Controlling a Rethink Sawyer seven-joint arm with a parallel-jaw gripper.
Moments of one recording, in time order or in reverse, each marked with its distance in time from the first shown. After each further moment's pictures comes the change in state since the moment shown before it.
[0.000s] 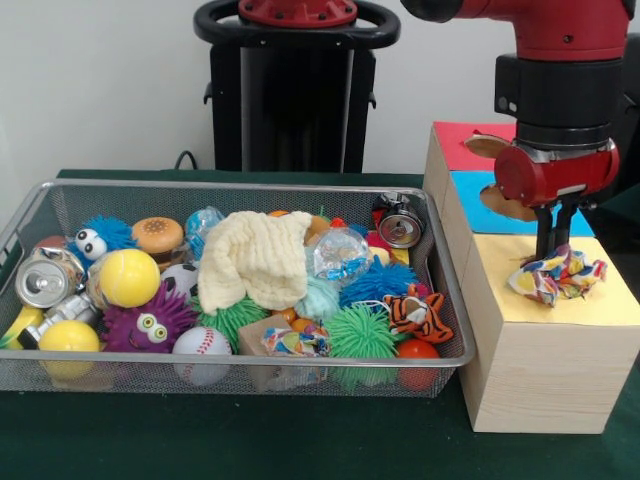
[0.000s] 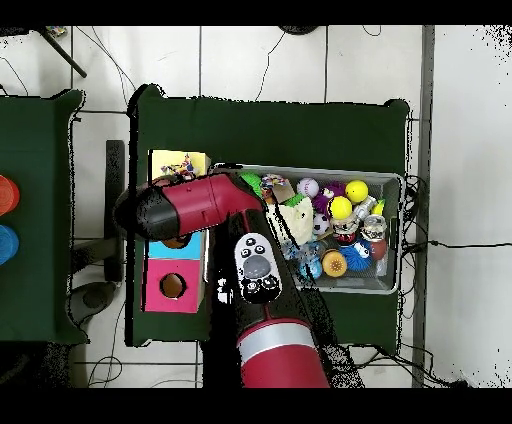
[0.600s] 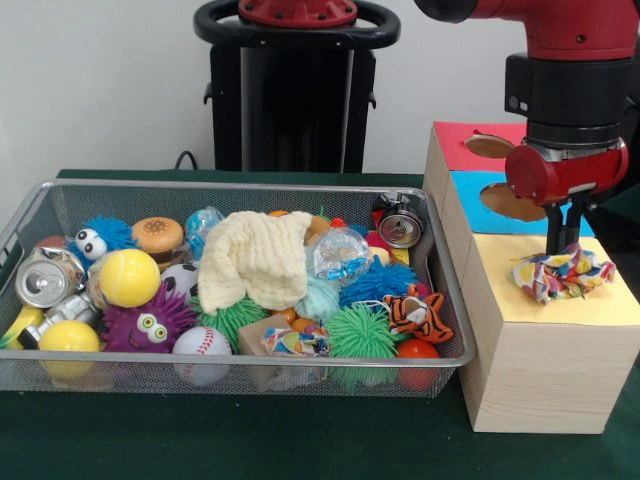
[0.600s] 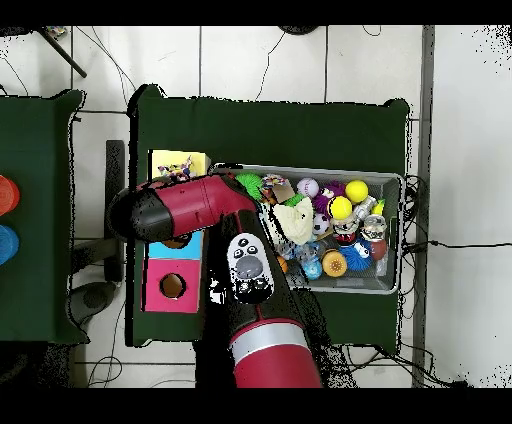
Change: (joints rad) arm 0.016 0.001 0.000 0.000 0.001 0.000 0.000
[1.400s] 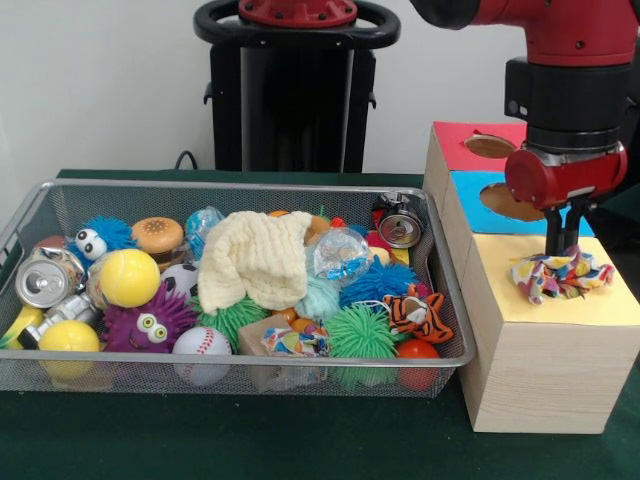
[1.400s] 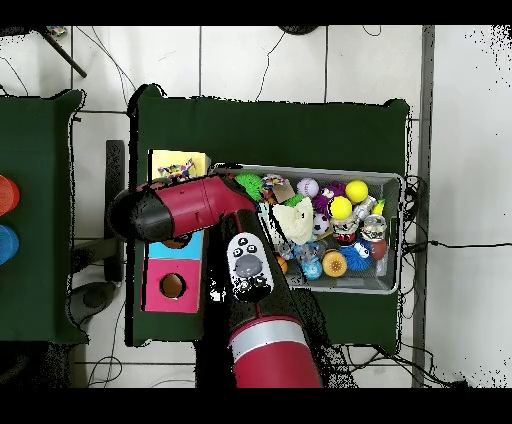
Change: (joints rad) arm 0.000 0.009 0.000 0.000 0.001 -0.001 0.000
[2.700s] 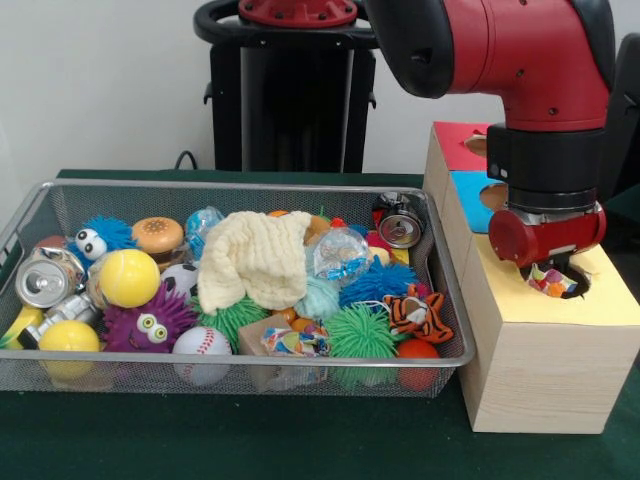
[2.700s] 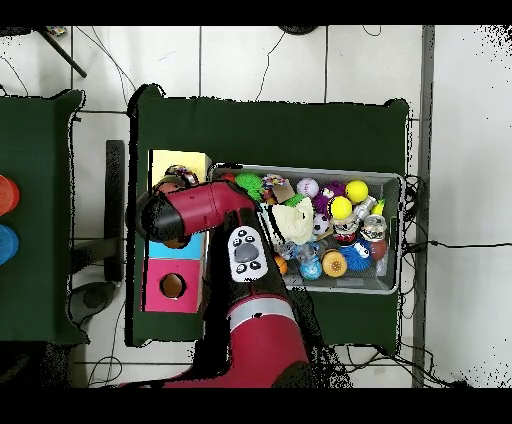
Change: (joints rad) arm 0.036 0.129 -0.071 -0.054 -0.001 -0.189 0.000
